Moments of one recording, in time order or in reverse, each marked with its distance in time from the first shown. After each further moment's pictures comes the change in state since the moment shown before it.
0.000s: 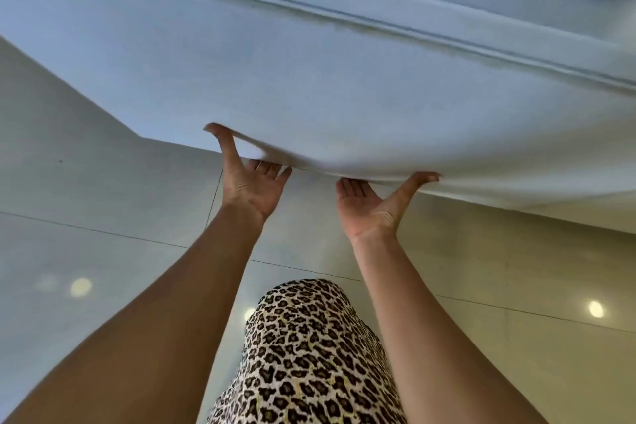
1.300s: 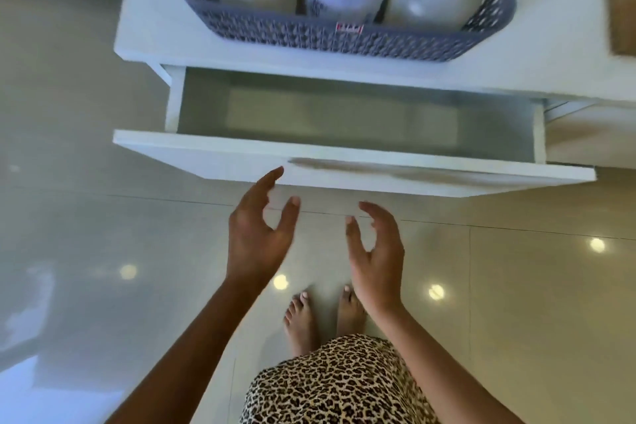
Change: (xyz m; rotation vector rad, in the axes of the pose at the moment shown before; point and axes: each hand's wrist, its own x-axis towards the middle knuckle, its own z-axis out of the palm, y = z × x) left_hand -0.273 0.054 0.026 1.456 -0.034 0.615; right_hand -0.261 0.043 -0.017 -1.620 -0.018 -0.868
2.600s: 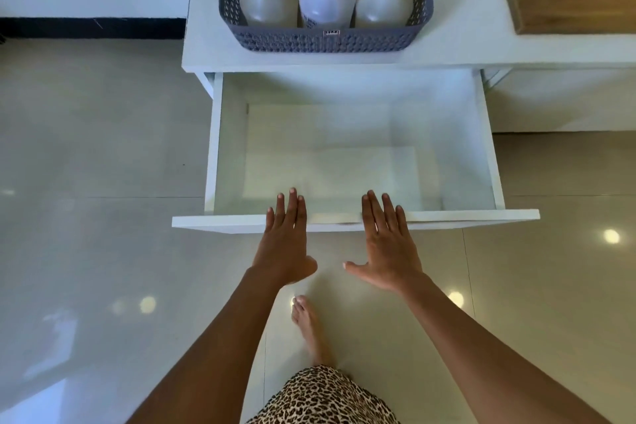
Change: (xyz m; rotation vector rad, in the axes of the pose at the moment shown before) left_hand -0.102 -0.015 -0.032 0.975 -0.616 0.196; right_hand -0.089 -0.003 -0.062 -0.905 -0.526 -0.231
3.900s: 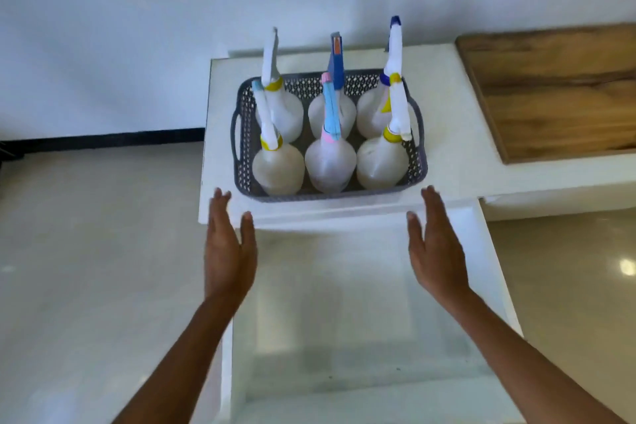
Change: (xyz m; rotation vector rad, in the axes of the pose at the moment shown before) left_hand 0.092 -0.045 -0.223 -0.638 0.841 -0.160; right_hand 0.131 0.024 -0.191 0.484 0.681 0.245
